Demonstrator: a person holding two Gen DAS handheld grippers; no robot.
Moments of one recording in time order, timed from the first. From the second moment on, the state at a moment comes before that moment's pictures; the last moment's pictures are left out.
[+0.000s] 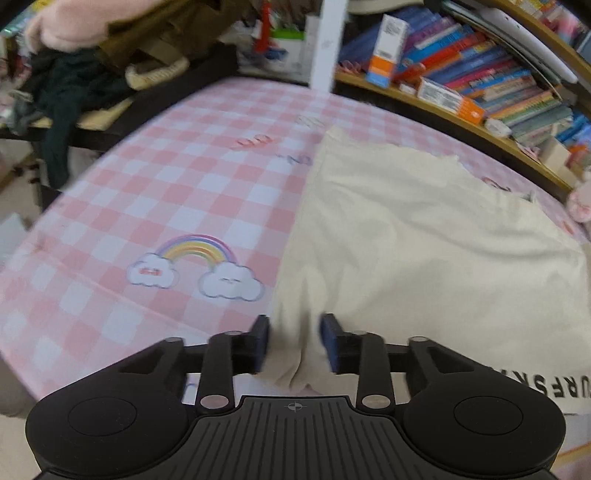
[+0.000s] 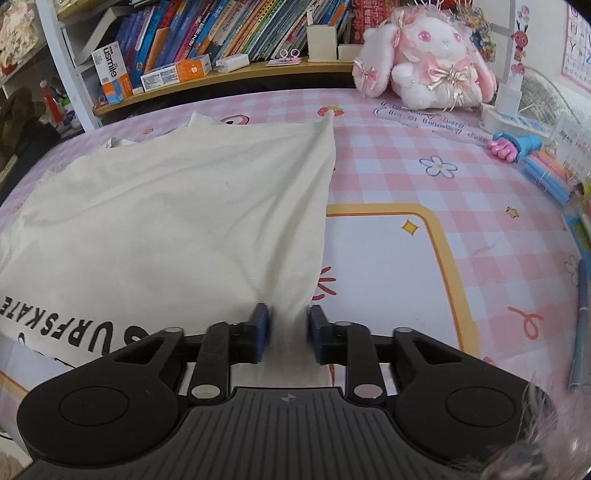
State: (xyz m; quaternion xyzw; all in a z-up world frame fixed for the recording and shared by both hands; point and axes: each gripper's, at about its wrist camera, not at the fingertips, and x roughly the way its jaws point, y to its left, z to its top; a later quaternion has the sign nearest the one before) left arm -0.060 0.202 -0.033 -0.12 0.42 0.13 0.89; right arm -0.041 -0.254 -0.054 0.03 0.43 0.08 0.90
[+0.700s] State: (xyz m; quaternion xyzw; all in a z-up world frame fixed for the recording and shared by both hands) left arm -0.118 0.167 -0.015 -0.13 0.38 0.15 0.91; right arm -0.086 -0.254 -0.041 0.01 0.39 0.09 0.92
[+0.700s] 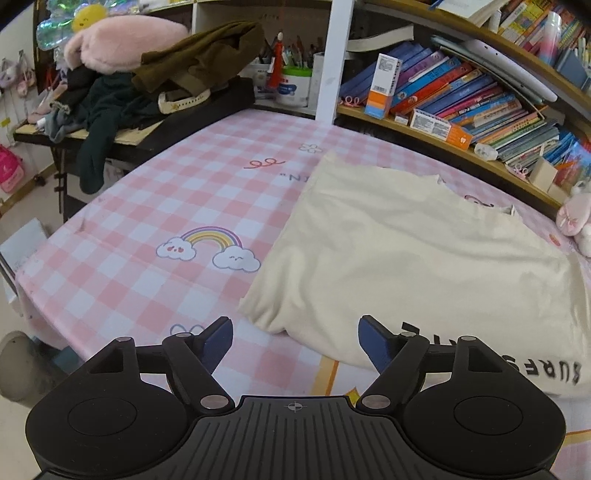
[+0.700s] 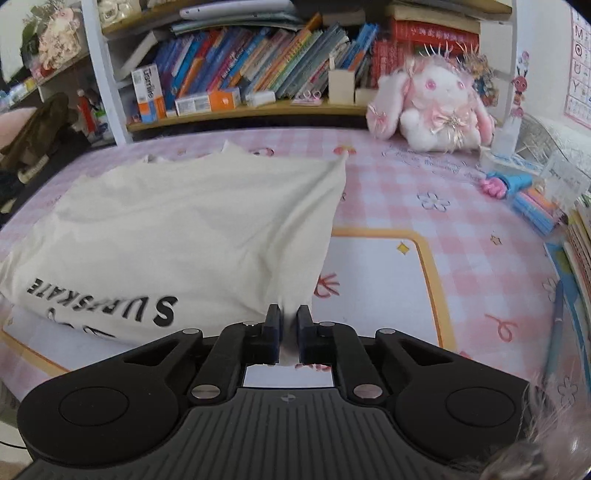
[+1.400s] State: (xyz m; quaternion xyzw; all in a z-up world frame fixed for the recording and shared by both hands) left arm -0.076 0.197 -0.023 -0.16 0.40 0.06 0.90; right arm -0.095 -0.200 -0.026 -0.01 0.37 0.02 0.93
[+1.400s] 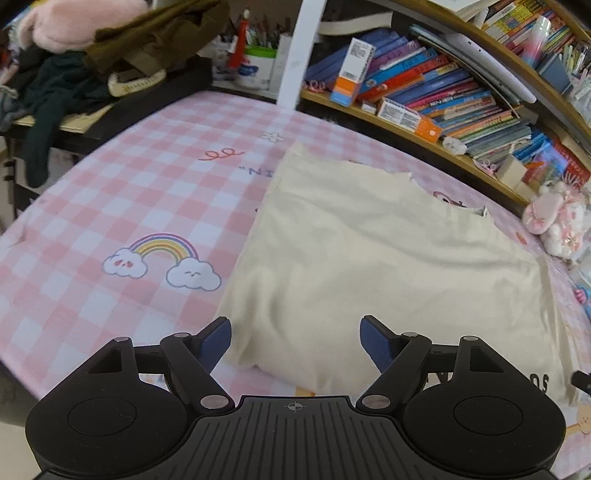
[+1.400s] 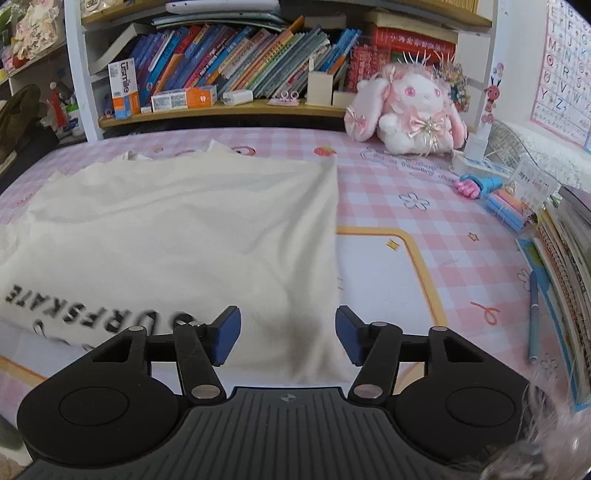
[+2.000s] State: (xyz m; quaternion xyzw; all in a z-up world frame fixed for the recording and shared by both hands) left arm -0.036 0.275 -0.024 -0.16 0.45 -0.06 0.88; right arm -0.084 -0.017 -0.013 -0.05 0.38 0.07 0.92
